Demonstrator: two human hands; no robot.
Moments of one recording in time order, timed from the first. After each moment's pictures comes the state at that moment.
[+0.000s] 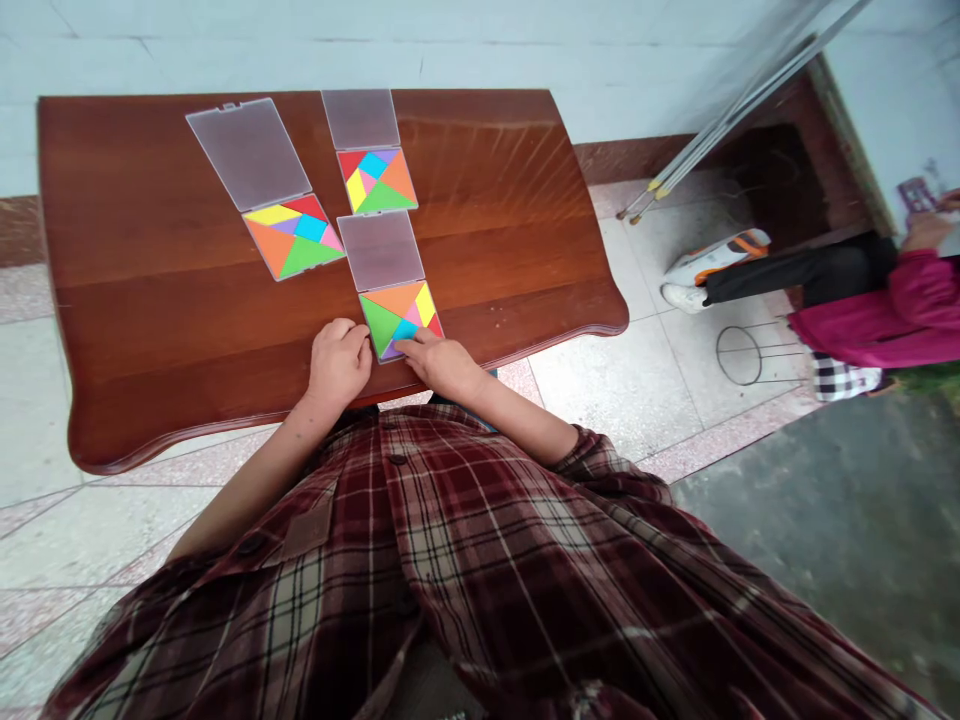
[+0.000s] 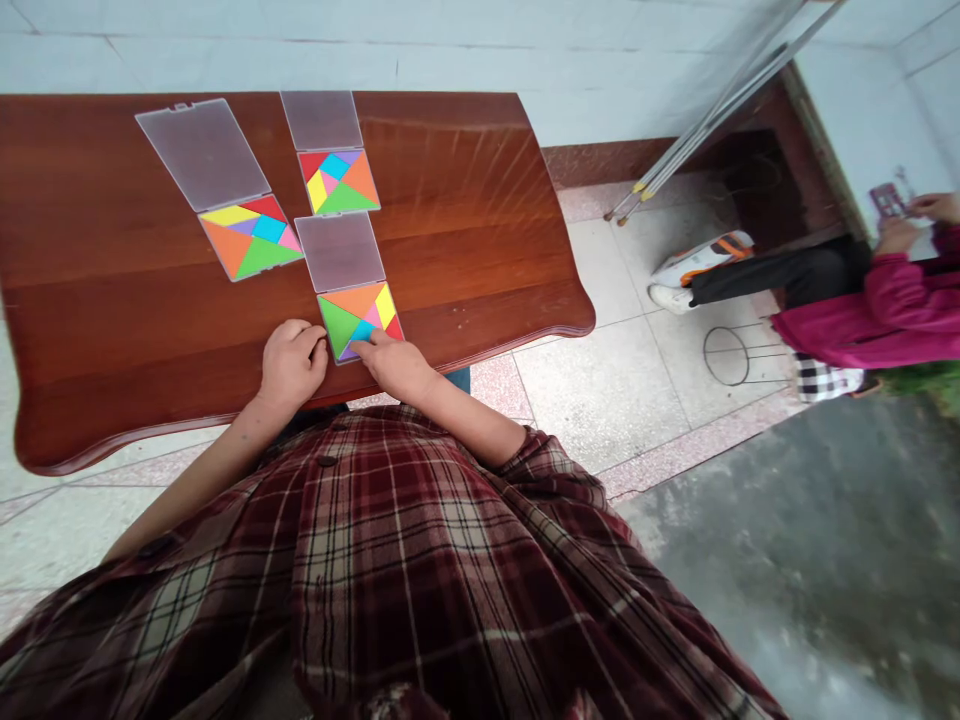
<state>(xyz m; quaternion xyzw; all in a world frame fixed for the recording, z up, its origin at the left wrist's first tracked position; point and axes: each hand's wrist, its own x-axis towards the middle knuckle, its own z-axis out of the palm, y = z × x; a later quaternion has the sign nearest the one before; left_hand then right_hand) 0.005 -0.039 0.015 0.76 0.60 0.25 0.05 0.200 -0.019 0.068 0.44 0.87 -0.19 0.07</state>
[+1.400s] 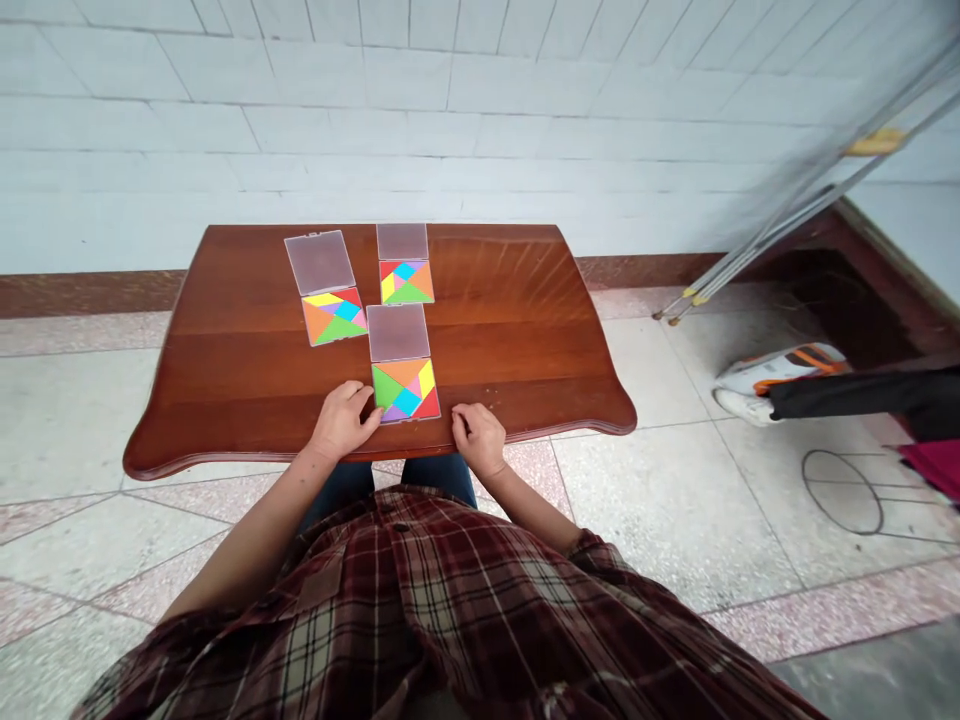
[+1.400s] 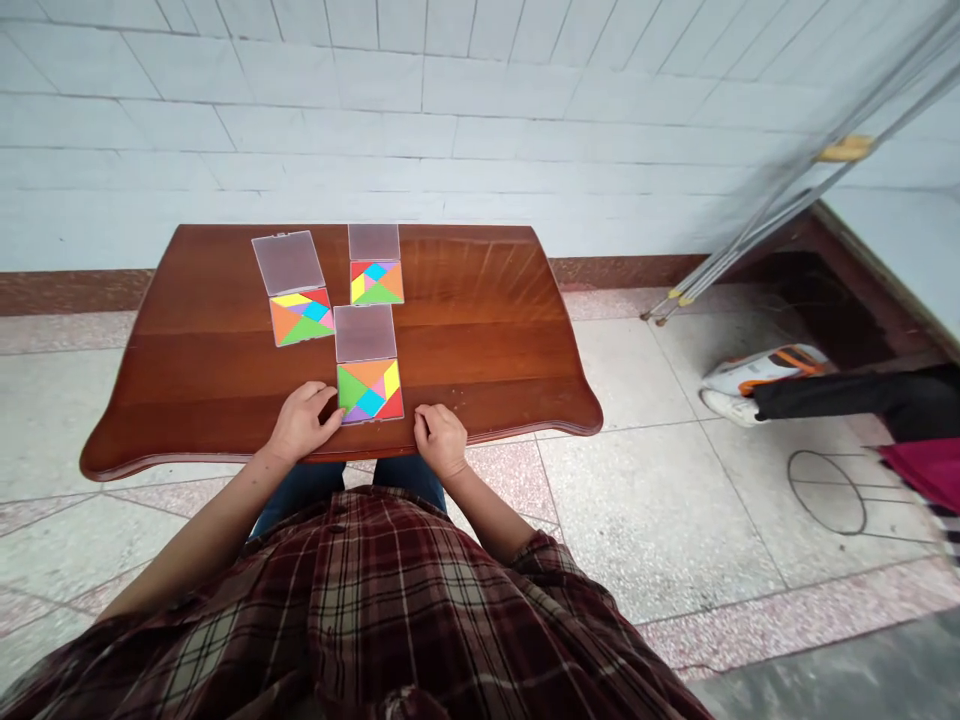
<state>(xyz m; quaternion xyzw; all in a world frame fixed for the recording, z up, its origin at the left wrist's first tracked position) 0.000 -0.048 0.018 0.75 0.64 0.19 0.03 0.267 -0.016 -0.005 0.52 0.79 -0.14 -0.29</state>
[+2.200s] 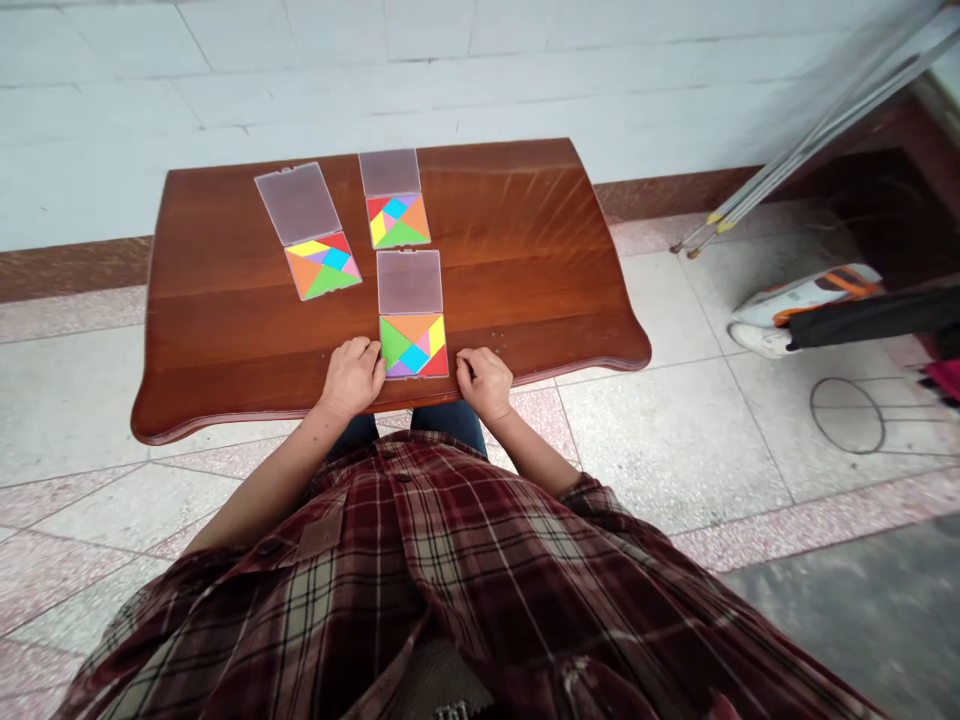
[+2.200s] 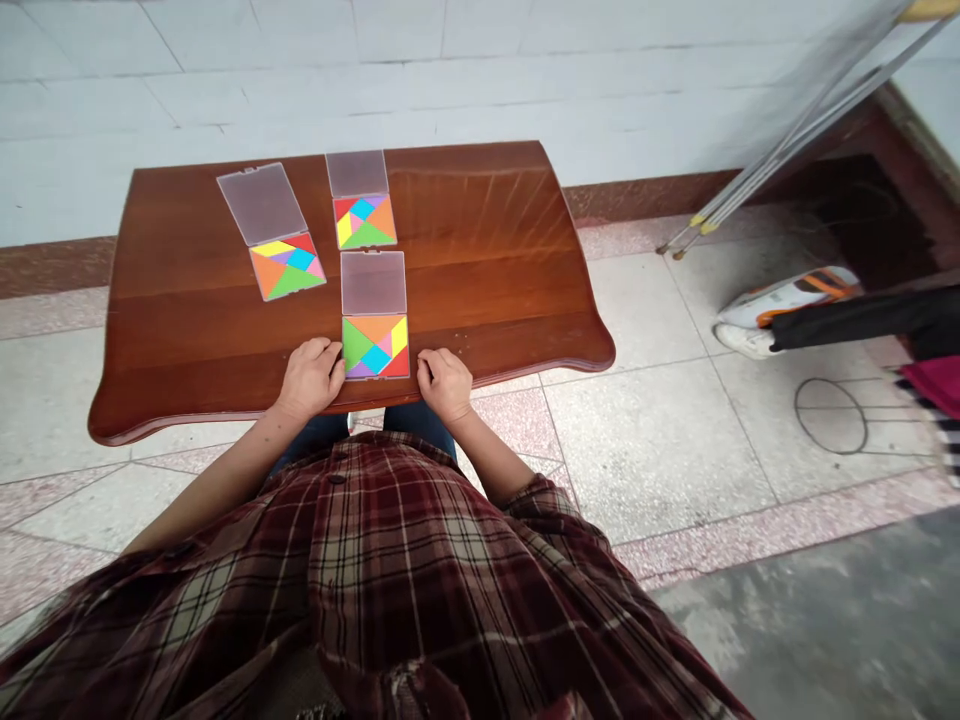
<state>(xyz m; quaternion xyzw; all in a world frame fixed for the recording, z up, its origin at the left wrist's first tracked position) 0.015 -0.046 0.025 0.76 0.64 0.12 0.01 0.264 -0.015 0.001 0.56 0.78 -0.15 -0.25</state>
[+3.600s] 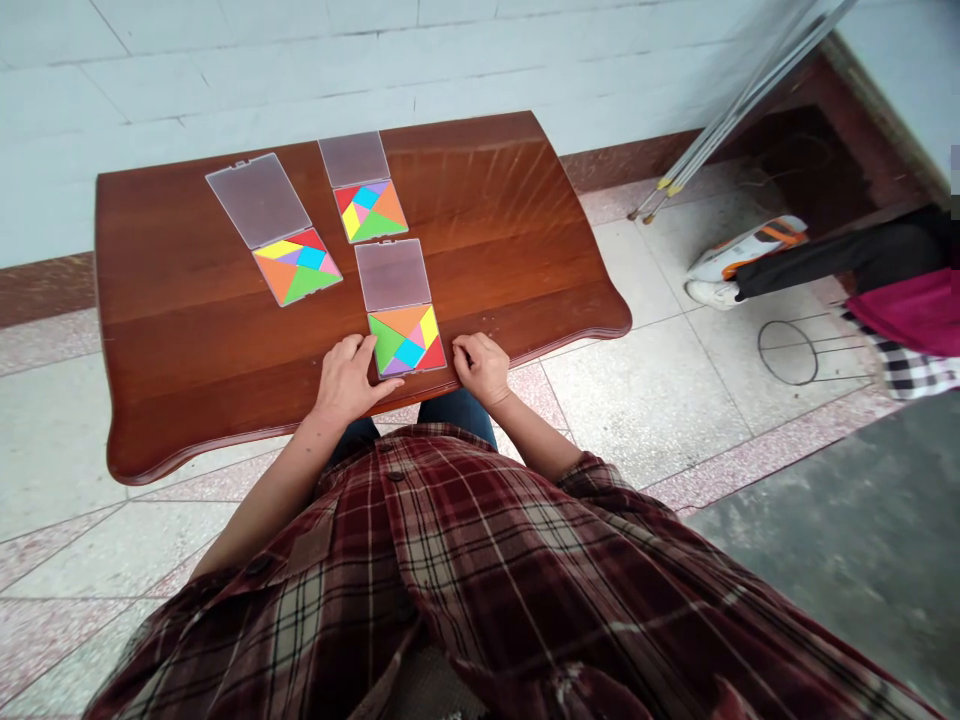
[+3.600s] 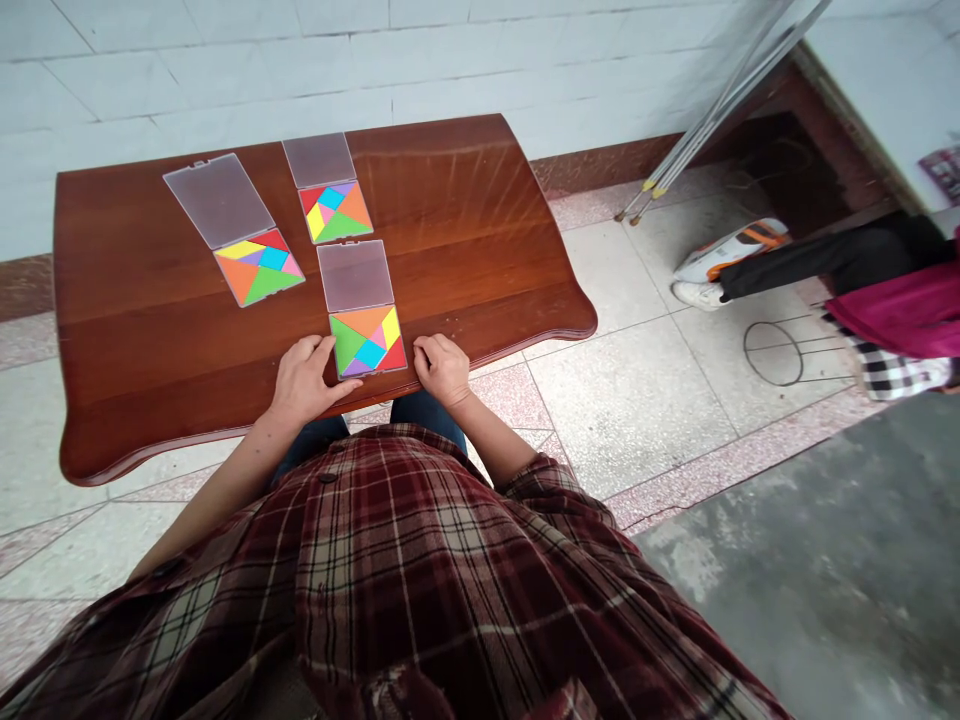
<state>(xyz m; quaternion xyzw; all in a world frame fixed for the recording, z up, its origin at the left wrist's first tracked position) 0.013 -0.044 0.025 0.77 0.61 0.15 0.09 0.265 -0.011 -0.011 0.53 0.78 -0.05 -0.33</state>
